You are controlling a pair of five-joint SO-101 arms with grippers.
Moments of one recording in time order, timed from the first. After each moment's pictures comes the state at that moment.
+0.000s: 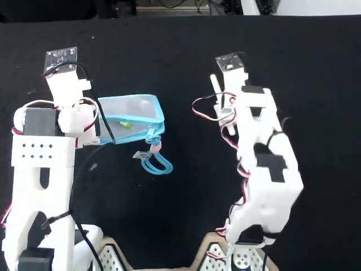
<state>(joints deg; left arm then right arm) -3.9 -27.0 14.7 90.2 8.6 3.3 21.7 10.9 50.8 16.4</state>
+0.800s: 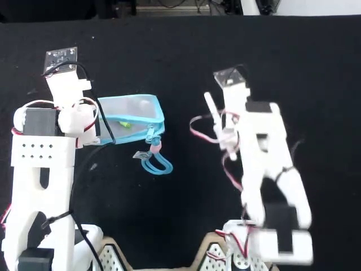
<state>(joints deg) -3.9 -27.0 14.7 90.2 8.6 1.6 -8.3 32.3 64.0 16.5</state>
